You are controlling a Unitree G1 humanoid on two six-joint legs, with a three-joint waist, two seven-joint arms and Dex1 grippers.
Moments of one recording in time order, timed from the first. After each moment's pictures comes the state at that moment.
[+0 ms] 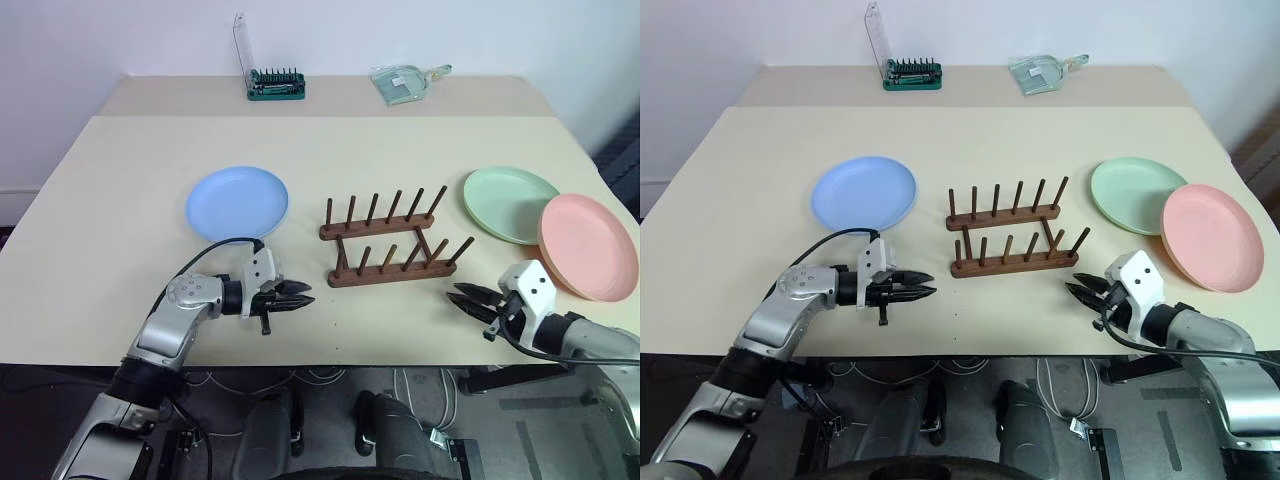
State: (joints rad) left arm -0.31 0.50 -0.23 0.00 -0.23 0.27 -1.08; right arm 0.15 -0.75 -0.22 -0.31 0.37 0.41 0.78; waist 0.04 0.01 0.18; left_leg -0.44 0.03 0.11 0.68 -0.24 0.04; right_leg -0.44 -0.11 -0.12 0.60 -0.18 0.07
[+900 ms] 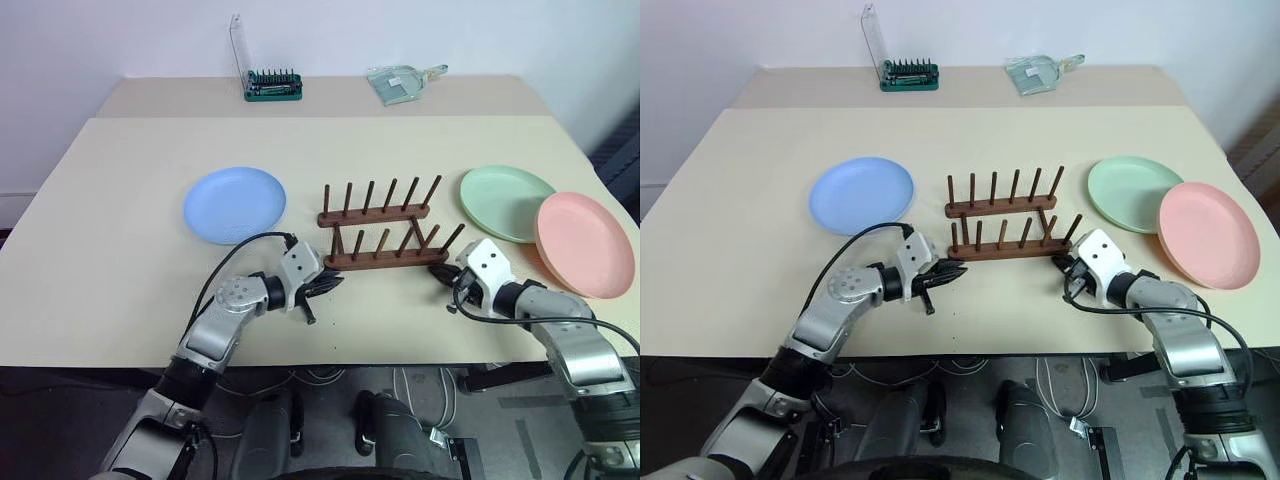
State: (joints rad) left arm -0.36 0.31 -0.30 0.07 -0.10 0.23 -0.76; right arm -0.13 -0.69 -0.04 -0.05 0.17 0.28 0.73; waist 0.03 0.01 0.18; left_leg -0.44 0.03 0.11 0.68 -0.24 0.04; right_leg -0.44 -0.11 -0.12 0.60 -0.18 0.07
